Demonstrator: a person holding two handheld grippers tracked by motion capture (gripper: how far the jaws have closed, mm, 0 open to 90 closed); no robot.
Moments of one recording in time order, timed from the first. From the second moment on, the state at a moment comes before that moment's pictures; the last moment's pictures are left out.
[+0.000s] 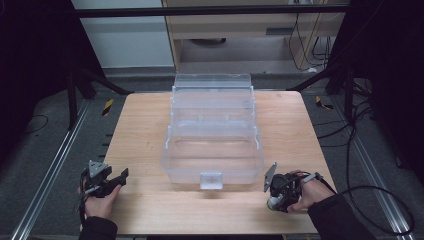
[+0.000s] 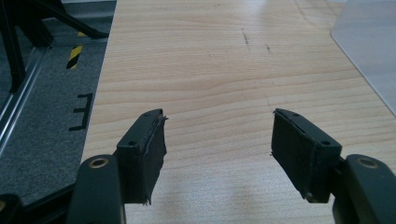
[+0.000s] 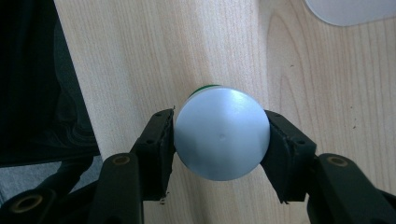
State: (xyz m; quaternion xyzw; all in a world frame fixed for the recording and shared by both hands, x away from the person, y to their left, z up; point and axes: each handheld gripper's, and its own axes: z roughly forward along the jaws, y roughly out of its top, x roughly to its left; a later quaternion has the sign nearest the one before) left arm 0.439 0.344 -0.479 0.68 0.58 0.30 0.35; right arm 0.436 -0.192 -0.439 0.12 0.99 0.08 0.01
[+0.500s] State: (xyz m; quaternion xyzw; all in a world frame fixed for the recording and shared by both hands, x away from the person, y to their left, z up) left arm 0.439 0.343 -0.479 0.68 0.58 0.29 0.34; right arm 0.439 -0.199 -0.411 0.15 0.98 0.10 0.03
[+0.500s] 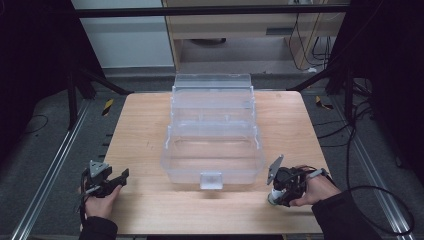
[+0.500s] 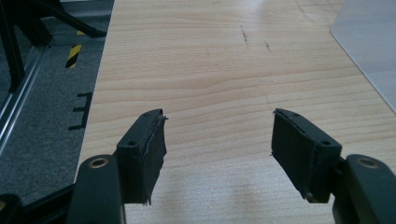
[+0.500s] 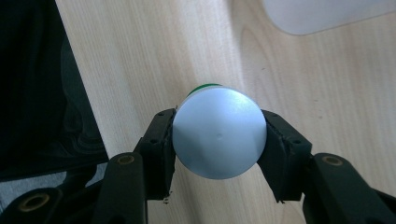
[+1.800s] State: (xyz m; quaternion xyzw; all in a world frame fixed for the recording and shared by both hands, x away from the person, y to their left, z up) left arm 0.441 0.341 -0.481 0.69 0.57 0.29 0.34; right arm 0.467 -0.183 -0.322 0.17 0.98 0.14 0.05
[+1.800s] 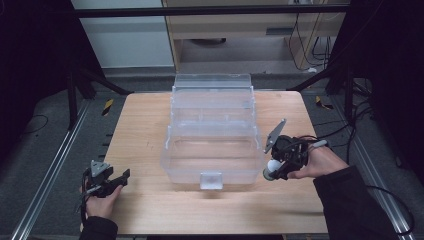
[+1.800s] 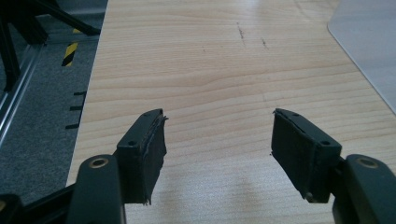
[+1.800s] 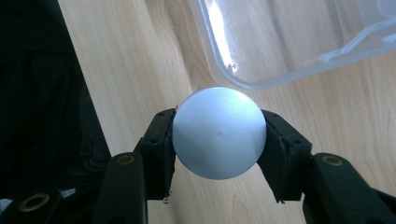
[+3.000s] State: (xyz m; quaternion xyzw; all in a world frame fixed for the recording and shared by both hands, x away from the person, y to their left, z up) left arm 0.445 0.337 -0.479 0.69 0.57 0.29 0.35; right arm 0.522 -0.139 -0.338 0.15 0.98 0.15 0.05
